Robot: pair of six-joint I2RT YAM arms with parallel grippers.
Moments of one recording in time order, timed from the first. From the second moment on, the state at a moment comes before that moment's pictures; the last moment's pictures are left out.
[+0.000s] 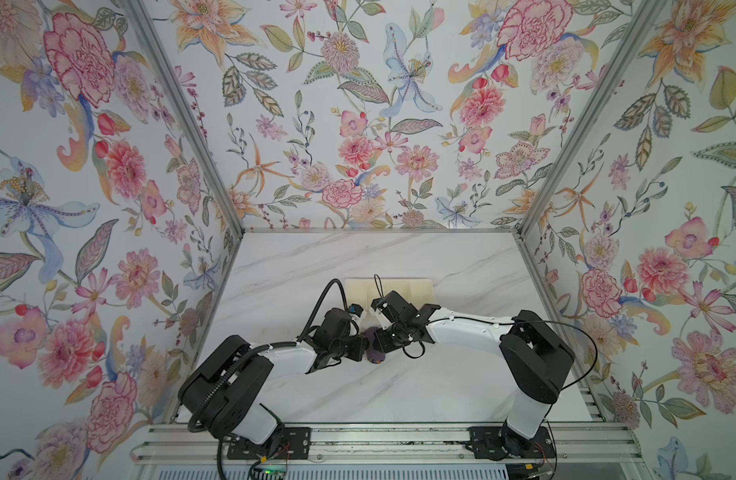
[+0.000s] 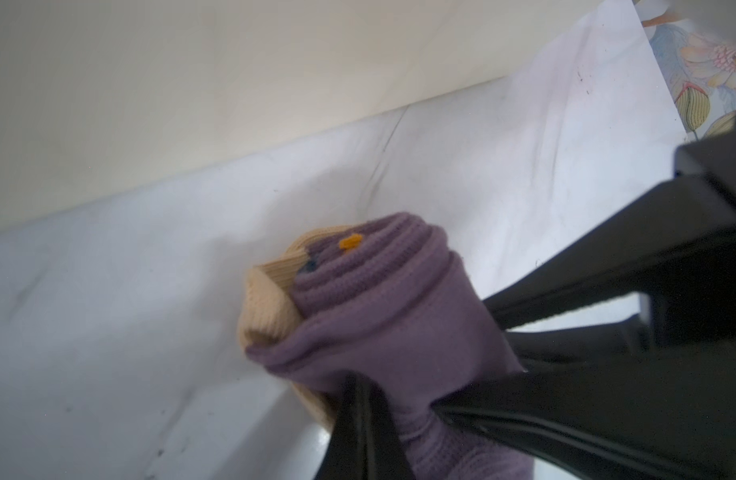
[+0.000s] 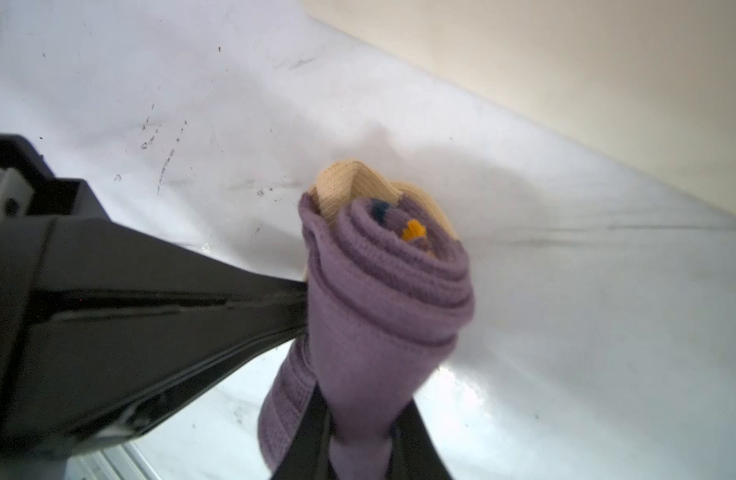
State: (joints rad) left arm -0.65 1.51 0.52 0.16 0.31 -0.39; right arm 0.89 1.80 1.13 -0.44 -0.20 0.43
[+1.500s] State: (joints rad) left arm -0.68 1.57 0.59 0.13 0.35 -0.35; right arm 0.84 1.81 1.12 -0.43 -0.20 0.42
